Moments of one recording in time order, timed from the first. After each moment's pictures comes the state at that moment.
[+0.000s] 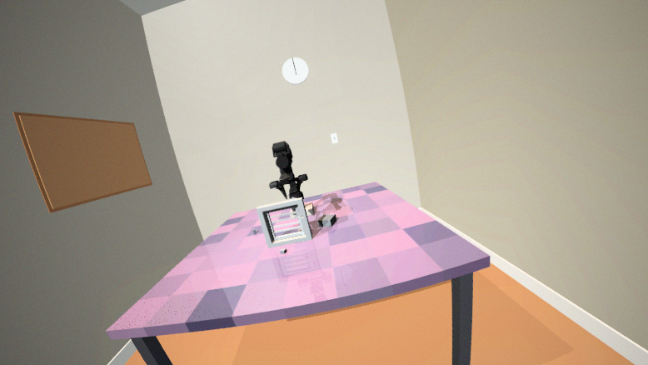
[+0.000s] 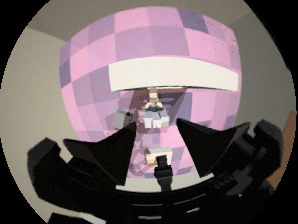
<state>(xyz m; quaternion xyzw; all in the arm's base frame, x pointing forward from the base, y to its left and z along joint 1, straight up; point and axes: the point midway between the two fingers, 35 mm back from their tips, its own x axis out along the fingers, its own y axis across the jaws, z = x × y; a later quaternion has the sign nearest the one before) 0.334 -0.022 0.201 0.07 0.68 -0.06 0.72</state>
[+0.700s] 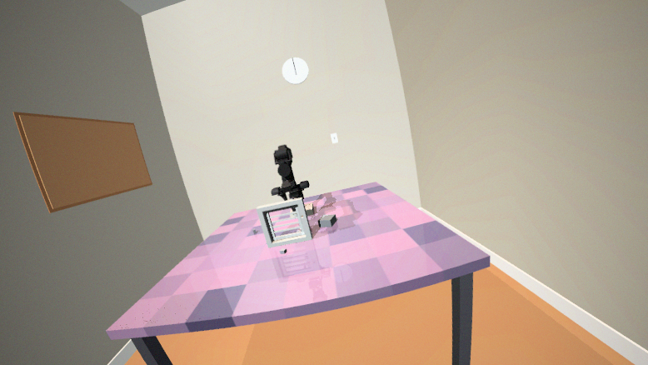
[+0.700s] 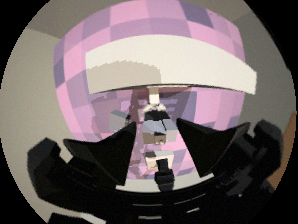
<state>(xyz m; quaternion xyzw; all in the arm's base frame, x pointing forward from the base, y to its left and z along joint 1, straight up) 0.335 -0.022 0.167 0.07 0.69 -0.06 0.72</state>
